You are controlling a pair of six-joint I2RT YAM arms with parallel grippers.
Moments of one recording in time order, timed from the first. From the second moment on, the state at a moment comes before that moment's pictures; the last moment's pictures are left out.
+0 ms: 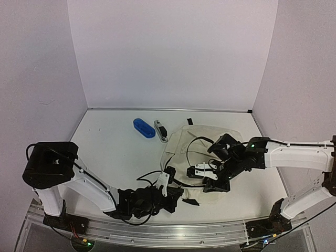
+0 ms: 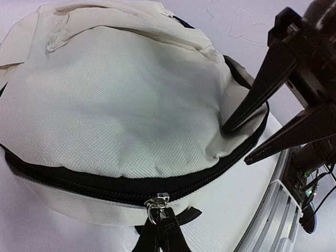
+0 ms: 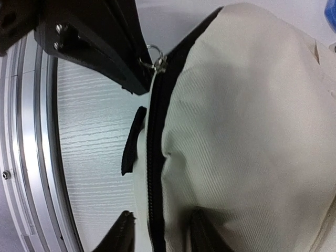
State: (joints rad) left arm -1.46 1.89 0.74 0.78 -0.47 -0.65; right arm 0.94 1.36 0.90 -0.68 -0.18 -0.54
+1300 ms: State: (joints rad) left arm -1.25 1.59 0.83 0.13 -0.19 -0.83; right arm 0.78 1.14 0.82 -0.69 -0.06 -0.72
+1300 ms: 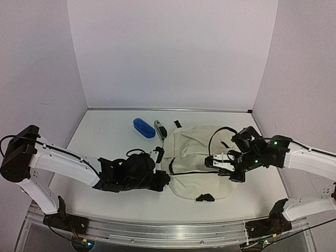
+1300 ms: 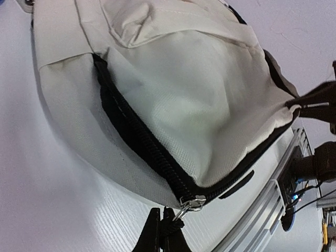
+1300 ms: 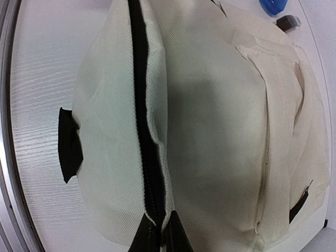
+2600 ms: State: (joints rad) left arm -1.16 1.69 0.93 0.13 0.20 -0.78; right arm 0.96 1.35 0.92 -0.56 -0.17 -0.53
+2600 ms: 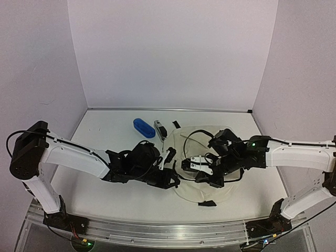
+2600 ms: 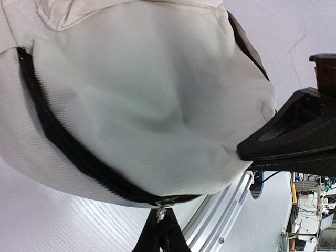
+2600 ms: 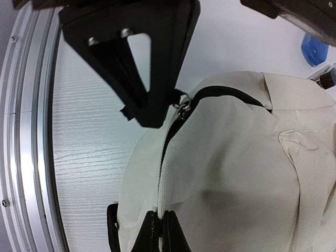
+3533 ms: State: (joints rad) left arm -0.99 1.65 0.94 0.03 0.46 -0.72; right arm 0.97 1.17 0.81 -0.52 -0.10 -0.62
